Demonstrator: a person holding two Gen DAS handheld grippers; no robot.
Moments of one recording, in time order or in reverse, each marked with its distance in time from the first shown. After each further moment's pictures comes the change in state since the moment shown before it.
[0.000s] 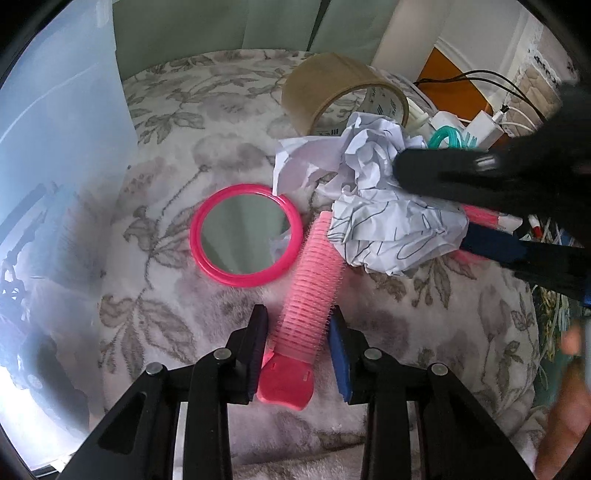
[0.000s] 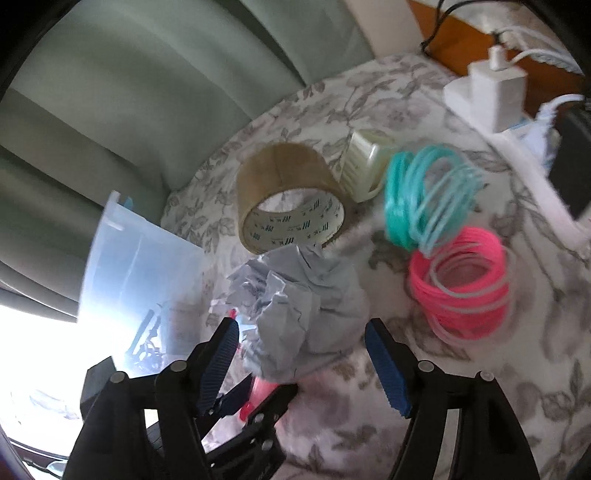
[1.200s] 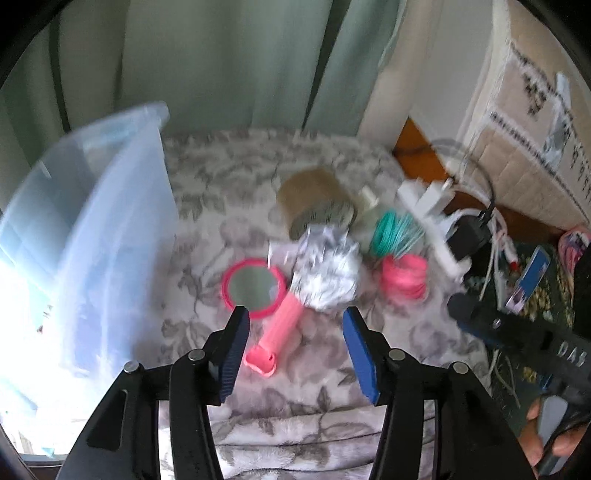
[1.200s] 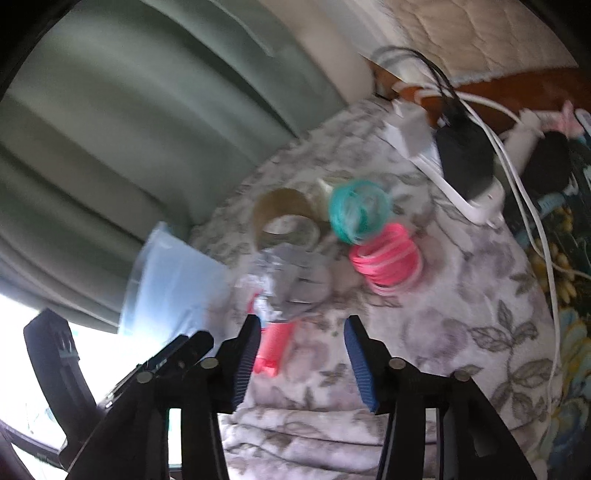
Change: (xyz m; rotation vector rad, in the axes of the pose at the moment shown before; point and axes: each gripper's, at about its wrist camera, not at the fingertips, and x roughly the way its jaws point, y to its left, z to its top) left arm -0.092 -0.024 0.010 -0.003 -0.142 0.046; right arm -0.107 -0.033 -0.046 0.067 -0.153 0.053
